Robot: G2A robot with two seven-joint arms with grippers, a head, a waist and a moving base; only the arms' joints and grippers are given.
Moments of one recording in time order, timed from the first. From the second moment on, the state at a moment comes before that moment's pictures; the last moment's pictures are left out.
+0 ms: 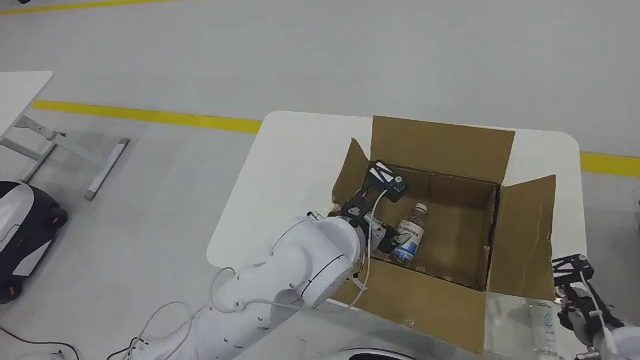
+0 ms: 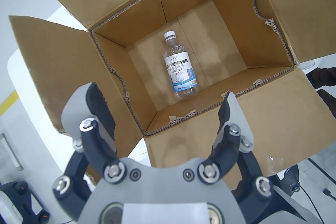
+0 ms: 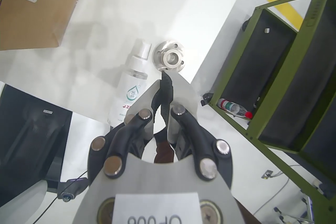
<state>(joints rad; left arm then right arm) 1.11 -1.21 -1.03 -2.16 1.24 0.17 -1.27 -1.52 -1.33 1.69 -2.08 -1.47 -0.49 1.28</state>
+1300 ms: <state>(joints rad) 1.11 -1.21 -1.03 -2.16 1.24 0.17 -1.27 -1.52 -1.27 1.66 -1.94 -1.35 -0.46 1.31</state>
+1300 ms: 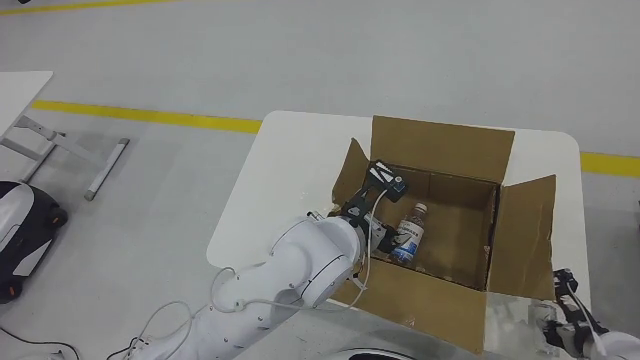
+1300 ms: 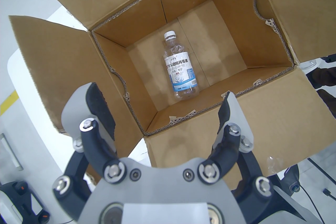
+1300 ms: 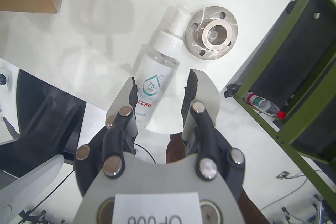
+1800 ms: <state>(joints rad) 1.11 -1.21 -1.03 -2.16 1.24 0.17 -1.27 -1.50 -1.25 1.62 -1.91 -1.34 -0.43 1.30</state>
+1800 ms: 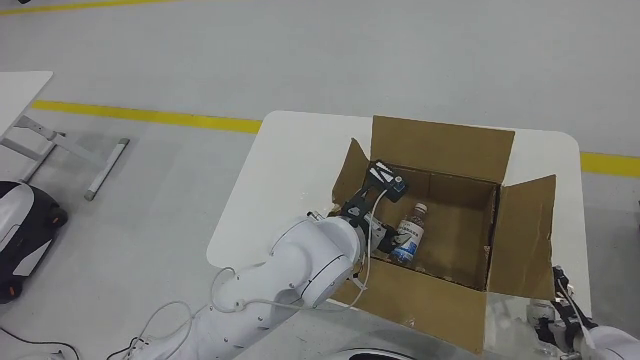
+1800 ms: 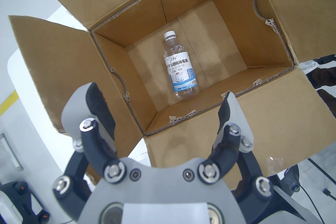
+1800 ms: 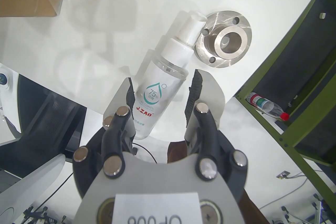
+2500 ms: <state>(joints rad) 1.11 -1.21 -1.03 -2.16 1.24 0.17 -1.27 -1.50 -1.23 1.59 -1.89 -1.32 -0.40 1.28</state>
